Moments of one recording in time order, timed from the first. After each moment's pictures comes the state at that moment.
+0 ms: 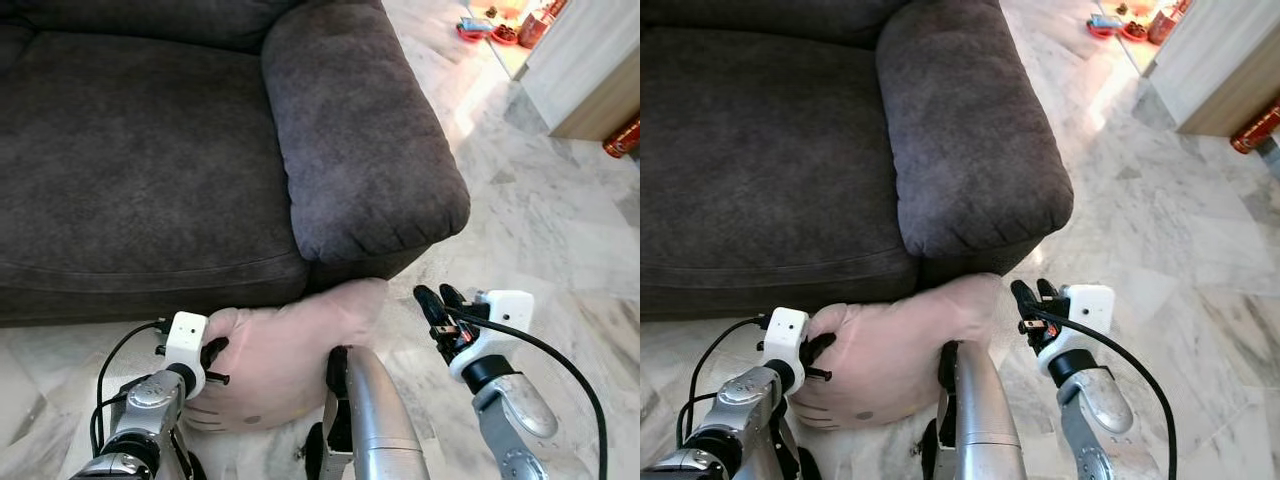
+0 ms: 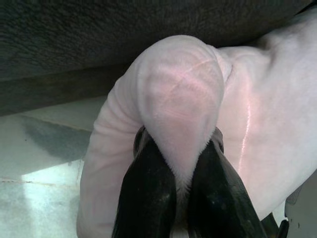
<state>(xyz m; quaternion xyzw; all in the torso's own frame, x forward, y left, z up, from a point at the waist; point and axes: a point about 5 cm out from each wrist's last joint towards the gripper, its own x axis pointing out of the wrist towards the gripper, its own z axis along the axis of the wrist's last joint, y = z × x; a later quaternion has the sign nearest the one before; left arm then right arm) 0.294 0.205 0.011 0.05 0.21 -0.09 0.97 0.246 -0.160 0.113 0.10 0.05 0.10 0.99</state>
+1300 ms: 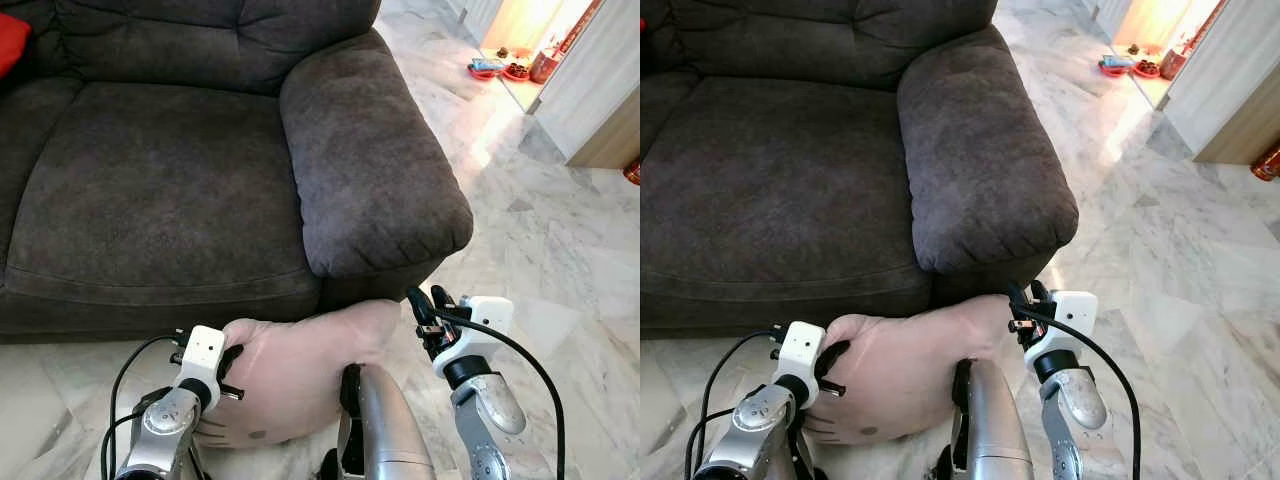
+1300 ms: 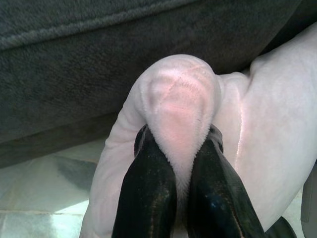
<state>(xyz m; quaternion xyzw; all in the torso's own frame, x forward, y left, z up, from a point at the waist) 0.274 0.184 0.013 0.08 0.16 -0.12 0.98 0.259 -0.153 0.087 0.11 0.03 0.08 0.99</state>
